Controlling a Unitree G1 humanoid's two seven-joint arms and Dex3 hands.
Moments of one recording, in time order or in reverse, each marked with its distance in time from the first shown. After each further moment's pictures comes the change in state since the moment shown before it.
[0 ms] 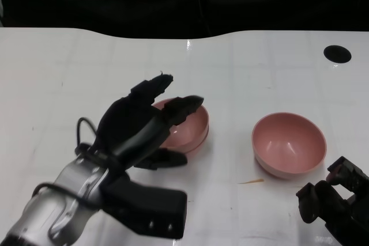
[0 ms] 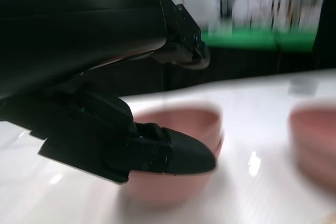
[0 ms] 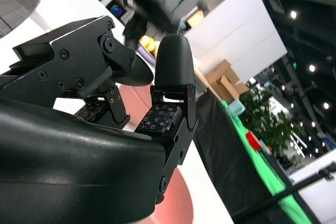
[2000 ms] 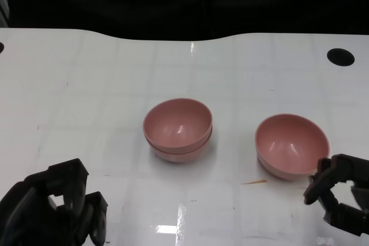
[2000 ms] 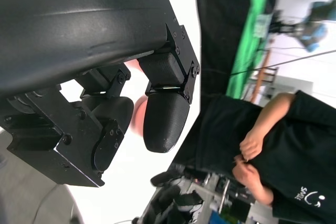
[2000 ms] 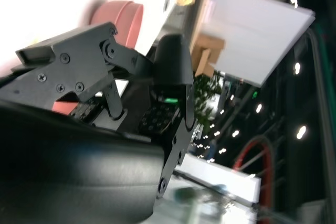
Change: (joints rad) left arm 0.682 -0.024 0.592 -0.571 -1.618 0.525 -0.770; right arm -0.117 0.025 0.013 0.302 -0.610 -1.247 -0.067
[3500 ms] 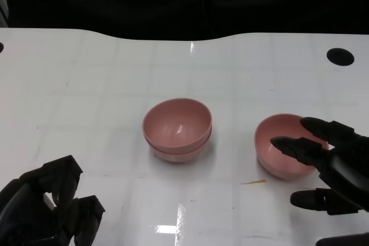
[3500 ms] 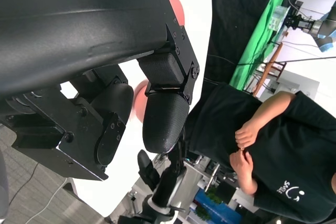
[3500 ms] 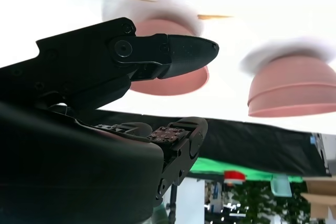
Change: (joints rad) left arm -0.045 -0.009 0.079 0.010 -0.083 0.179 -0.038; right arm -0.054 -0.402 0.271 -0.362 -1.057 0.583 -0.428
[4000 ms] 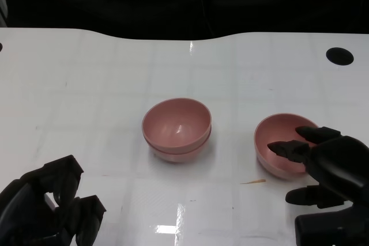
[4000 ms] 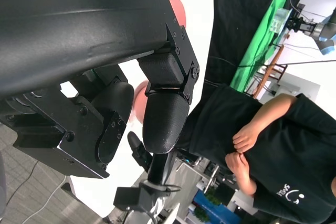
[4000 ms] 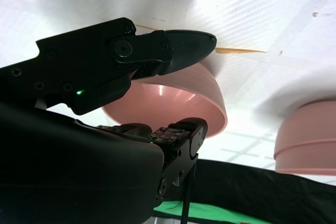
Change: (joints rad) left arm 0.000 -0.011 0.004 -0.011 0.000 0.022 0.024; right arm -0.181 -0.030 0.200 0.285 0.001 0.126 -0.056
